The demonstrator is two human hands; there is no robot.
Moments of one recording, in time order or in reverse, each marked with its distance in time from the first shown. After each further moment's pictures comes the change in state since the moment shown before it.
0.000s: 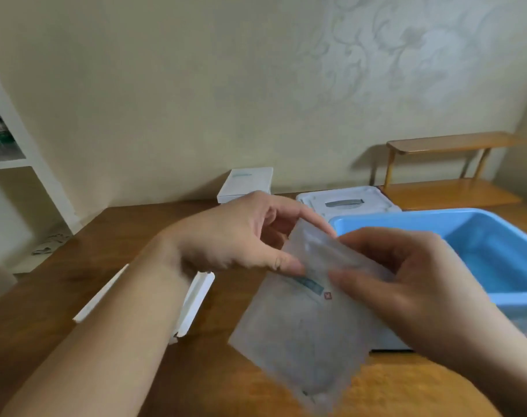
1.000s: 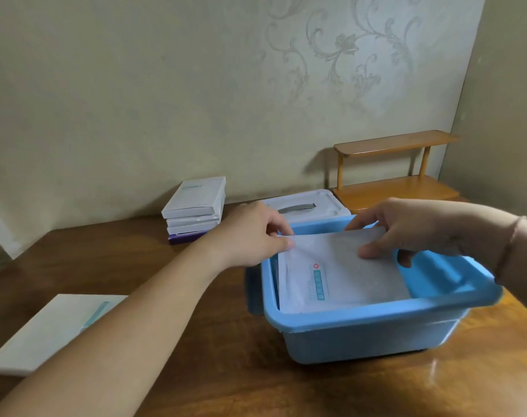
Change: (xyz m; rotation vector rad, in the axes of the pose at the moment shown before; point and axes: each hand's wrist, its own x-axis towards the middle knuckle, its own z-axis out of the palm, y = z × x) left_hand 0.124 -0.027 0.044 0.583 0.338 -0.218; right_hand 0.079 0.121 -0.126 -0.150 -0.474 0.569
